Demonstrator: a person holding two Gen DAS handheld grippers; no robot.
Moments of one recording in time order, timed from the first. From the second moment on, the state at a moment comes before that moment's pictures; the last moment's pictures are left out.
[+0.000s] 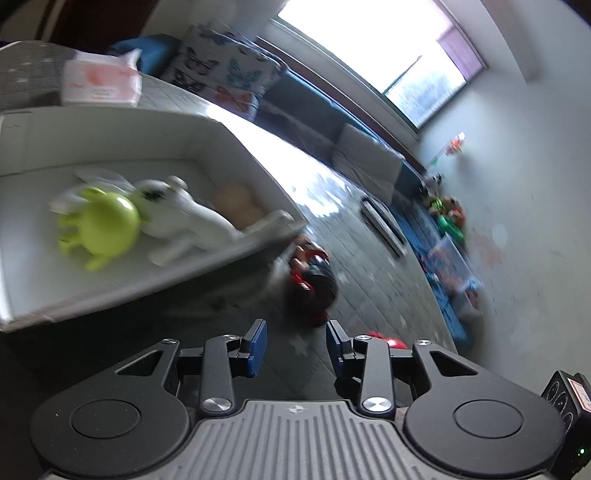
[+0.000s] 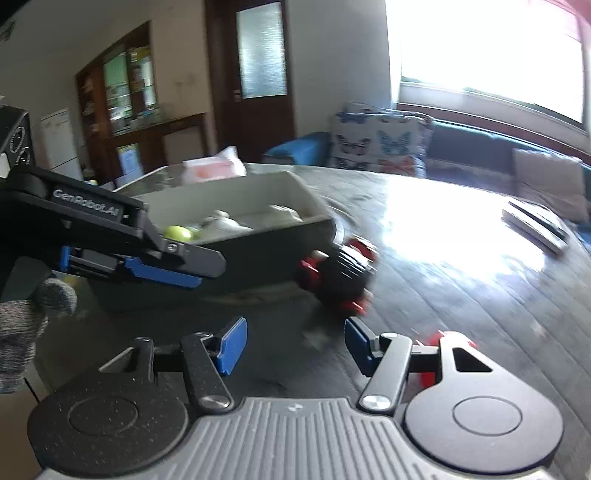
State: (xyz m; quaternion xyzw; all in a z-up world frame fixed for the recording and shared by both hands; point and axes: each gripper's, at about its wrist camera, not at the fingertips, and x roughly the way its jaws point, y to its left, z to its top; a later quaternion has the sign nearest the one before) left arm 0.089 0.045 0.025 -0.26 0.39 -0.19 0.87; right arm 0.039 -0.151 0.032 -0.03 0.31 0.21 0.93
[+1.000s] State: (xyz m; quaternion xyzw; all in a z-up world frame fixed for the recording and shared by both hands) left arm 0.143 -0.074 -0.002 -0.29 0.43 -0.28 0.81; right arm 0.063 -0.246 -0.013 0.04 0.33 0.12 0.94
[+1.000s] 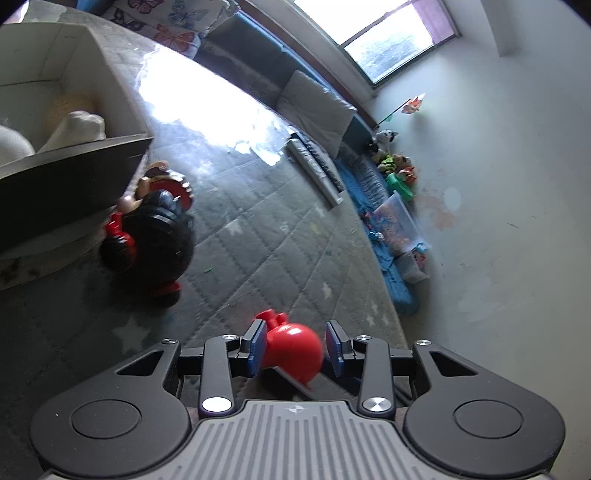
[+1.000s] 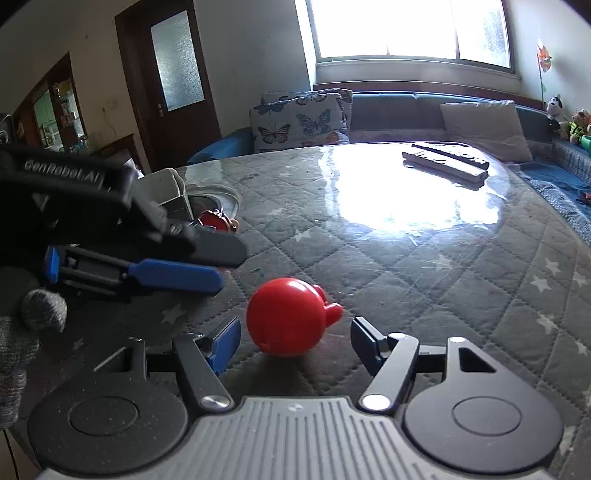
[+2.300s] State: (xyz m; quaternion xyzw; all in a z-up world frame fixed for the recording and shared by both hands) left arm 0.108 -0.021 0.017 -0.29 0.40 -0.26 0.83; right arm 0.048 -0.188 0.019 0.00 0.29 0.19 0.94
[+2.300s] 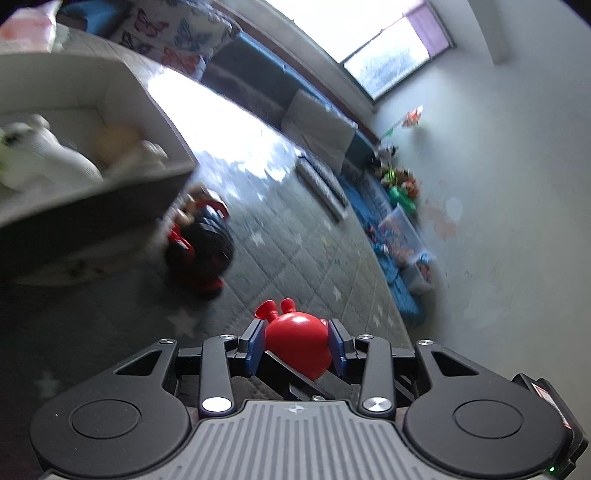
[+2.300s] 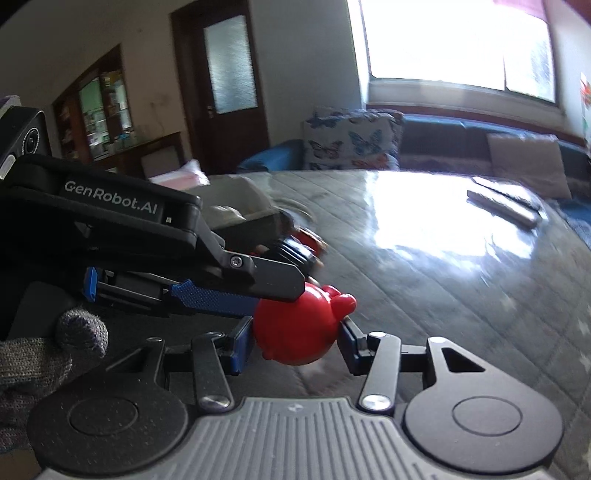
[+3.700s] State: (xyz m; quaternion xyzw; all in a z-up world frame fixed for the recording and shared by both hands) left arm 0.139 0.146 0.015 -0.33 0.34 -0.12 0.87; right arm 0.121 -0.015 0.029 -0.06 0.28 0.31 0.91
